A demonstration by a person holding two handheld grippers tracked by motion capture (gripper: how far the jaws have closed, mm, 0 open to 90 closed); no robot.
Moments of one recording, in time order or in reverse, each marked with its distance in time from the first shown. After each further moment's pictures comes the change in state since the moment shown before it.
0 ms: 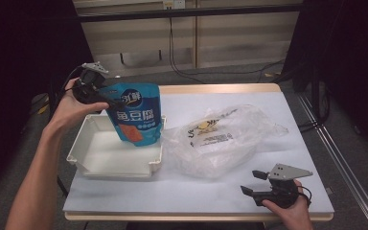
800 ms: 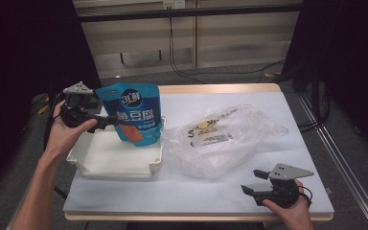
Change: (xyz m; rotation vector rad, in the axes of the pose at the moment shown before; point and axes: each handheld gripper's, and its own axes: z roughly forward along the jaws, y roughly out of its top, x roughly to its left) left arm -0.025 -0.061 -0.015 -0.109 0.107 -0.120; right arm -0.001 0.000 -0.001 -0.004 -0.014 0.009
